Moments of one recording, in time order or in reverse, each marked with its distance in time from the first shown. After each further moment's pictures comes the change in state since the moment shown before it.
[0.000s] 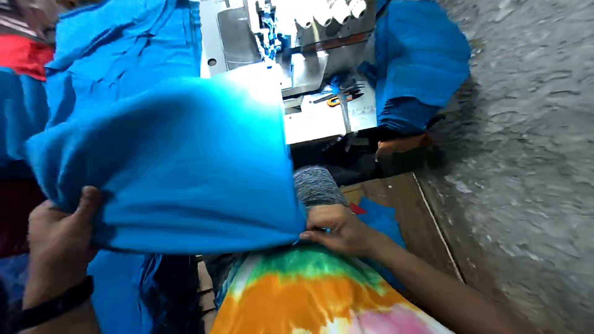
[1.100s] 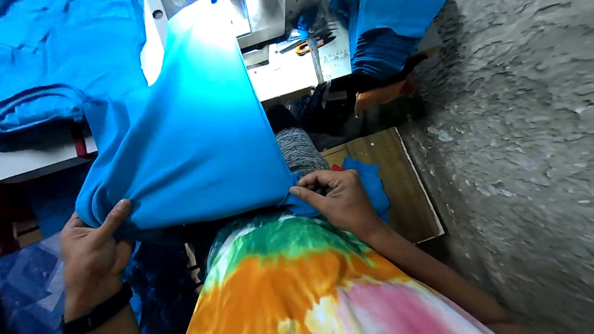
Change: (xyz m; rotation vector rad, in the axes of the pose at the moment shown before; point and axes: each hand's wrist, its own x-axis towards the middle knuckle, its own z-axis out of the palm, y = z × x) left_hand -0.082 -0.028 0.058 -0.481 -0.163 -0.001; right_hand -0.042 -0.041 0.020 -0.050 0.513 0.447
